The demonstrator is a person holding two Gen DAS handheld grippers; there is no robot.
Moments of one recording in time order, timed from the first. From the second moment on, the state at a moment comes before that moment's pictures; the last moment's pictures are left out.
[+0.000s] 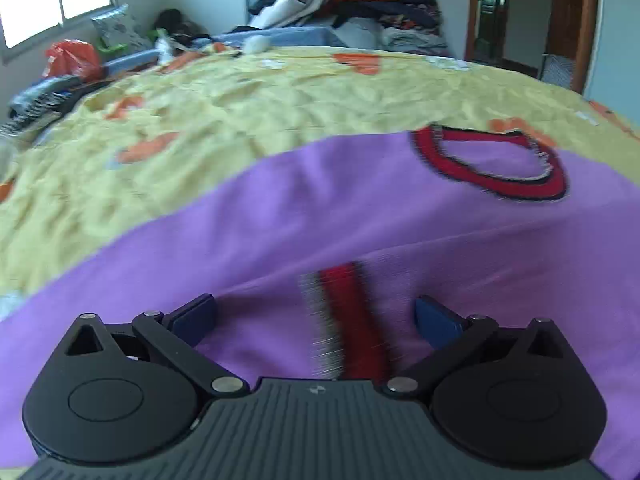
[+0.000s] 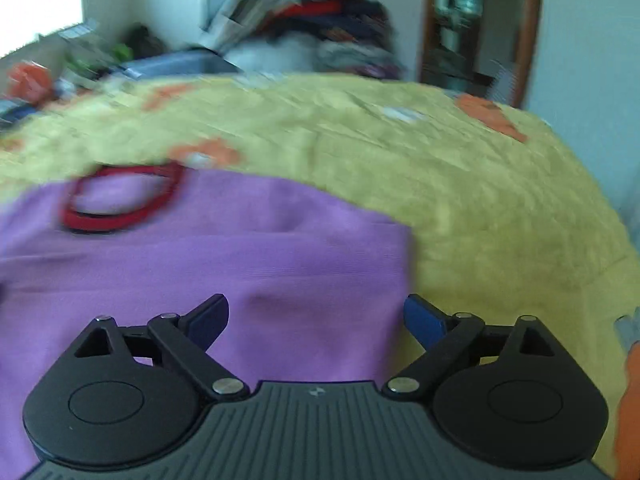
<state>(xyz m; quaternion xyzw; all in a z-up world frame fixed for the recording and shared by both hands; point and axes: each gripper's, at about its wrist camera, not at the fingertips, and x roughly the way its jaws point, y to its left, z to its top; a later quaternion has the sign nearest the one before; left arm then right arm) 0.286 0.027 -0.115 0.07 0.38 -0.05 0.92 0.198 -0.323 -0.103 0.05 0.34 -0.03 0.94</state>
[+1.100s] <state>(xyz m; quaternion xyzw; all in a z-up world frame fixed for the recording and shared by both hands) 0.089 0.479 -0.102 -0.52 0.23 0.07 0.82 0.118 -0.144 -0.097 0.03 0.31 0.15 0.94</state>
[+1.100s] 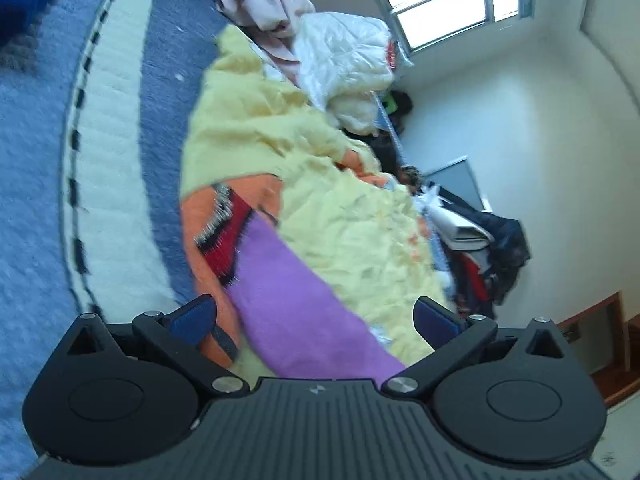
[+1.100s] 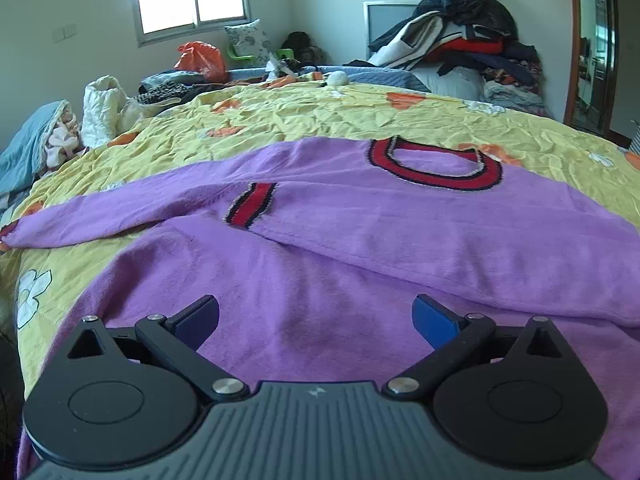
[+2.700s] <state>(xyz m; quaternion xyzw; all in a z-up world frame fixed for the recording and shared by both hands) 0.190 0.407 -0.030 -0.45 0.22 -0.02 0.86 0.101 -0.149 -0.110 0.02 0.34 0.11 0.93</state>
